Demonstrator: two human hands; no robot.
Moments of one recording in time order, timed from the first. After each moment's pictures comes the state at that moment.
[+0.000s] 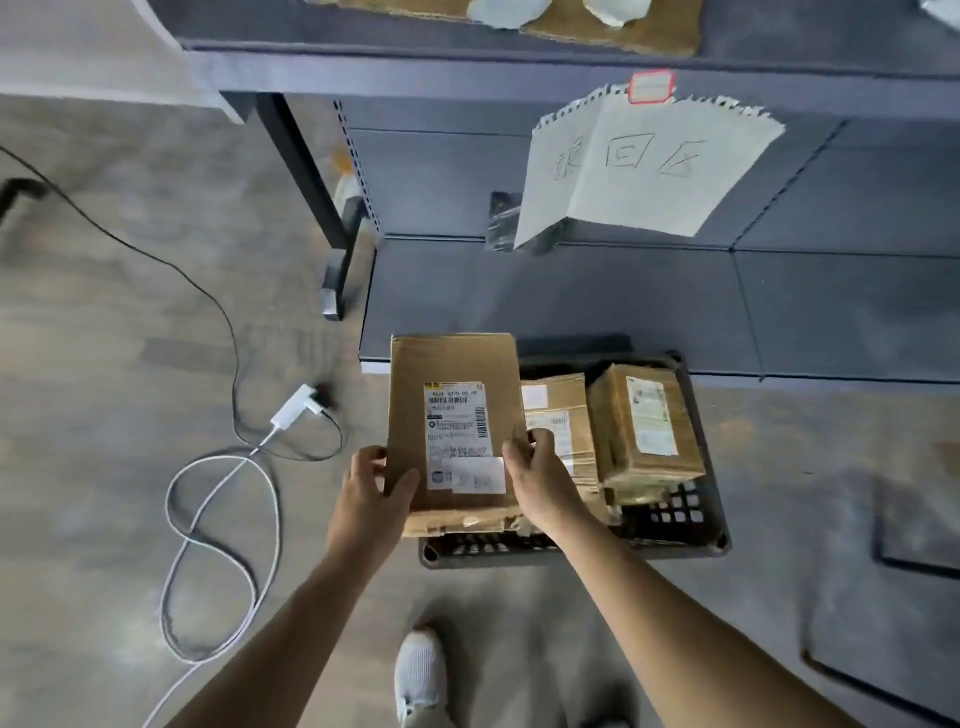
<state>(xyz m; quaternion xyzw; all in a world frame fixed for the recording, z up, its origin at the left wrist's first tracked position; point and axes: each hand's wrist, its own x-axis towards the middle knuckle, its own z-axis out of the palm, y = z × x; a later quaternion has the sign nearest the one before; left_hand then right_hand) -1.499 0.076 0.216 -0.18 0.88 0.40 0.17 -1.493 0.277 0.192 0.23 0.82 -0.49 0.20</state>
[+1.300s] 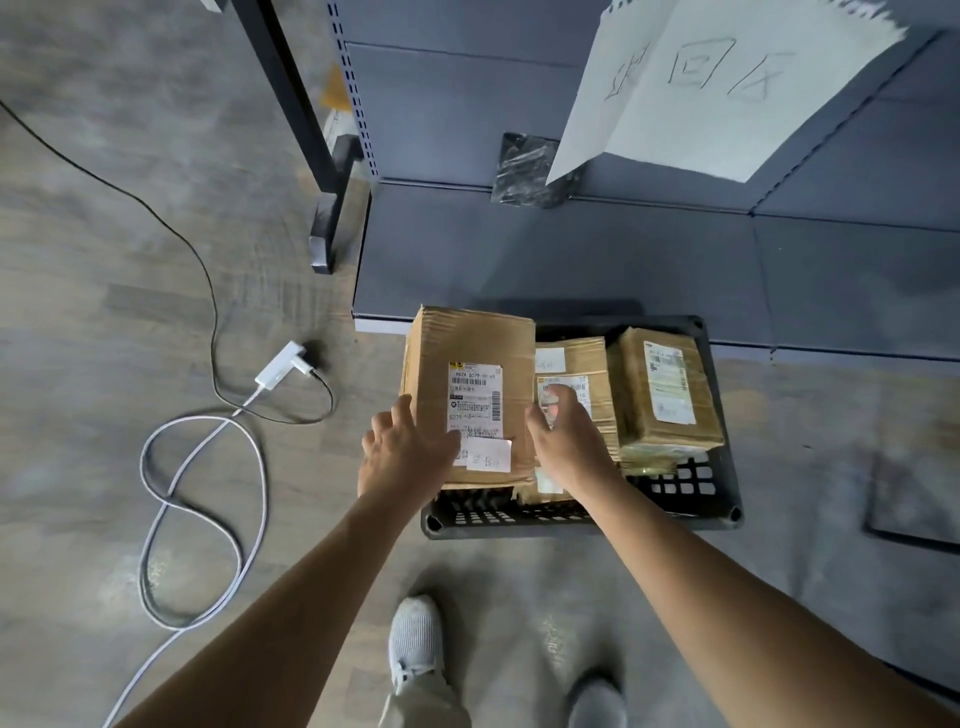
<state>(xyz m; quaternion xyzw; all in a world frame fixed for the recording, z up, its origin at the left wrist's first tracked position) -1.519 0.094 0.190 -0.14 0.92 0.27 0.25 -1.505 0.278 0.171 0.24 0.87 -0.40 0.17</state>
